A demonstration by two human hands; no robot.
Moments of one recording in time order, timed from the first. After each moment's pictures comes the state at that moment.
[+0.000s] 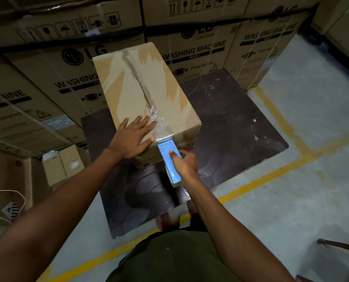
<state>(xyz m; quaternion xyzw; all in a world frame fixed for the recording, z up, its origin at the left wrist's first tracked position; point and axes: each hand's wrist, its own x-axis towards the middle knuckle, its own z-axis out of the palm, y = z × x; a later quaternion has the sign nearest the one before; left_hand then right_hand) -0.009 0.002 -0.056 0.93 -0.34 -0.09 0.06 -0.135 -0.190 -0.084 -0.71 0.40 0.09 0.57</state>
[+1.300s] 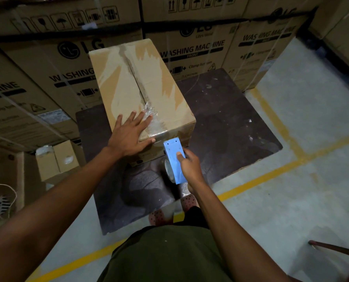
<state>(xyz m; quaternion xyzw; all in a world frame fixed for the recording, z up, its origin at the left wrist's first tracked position) -0.016 -0.013 -0.074 0.95 -0.30 -0.07 0.05 -0.165 -0.227 -0.093 -0.69 0.32 0.06 0.65</state>
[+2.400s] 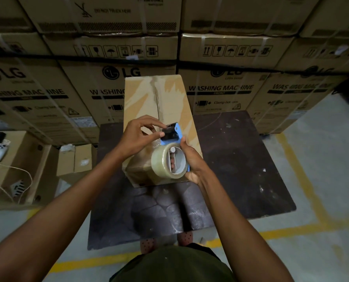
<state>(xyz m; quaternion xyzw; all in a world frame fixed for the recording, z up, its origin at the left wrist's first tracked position) -0.001 -0.047 0.038 0.84 -0.17 0.05 0.51 -0.038 -0.259 -0.010 -0.54 0.14 0.27 0.79</state>
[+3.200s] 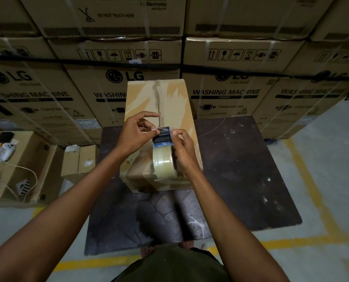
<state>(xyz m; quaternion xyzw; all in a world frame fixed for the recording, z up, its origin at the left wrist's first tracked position) 0.025 -0.056 0.043 0.82 -0.05 0.04 0.57 0.002 -0.239 -0.005 -0.68 0.04 0.07 0.73</state>
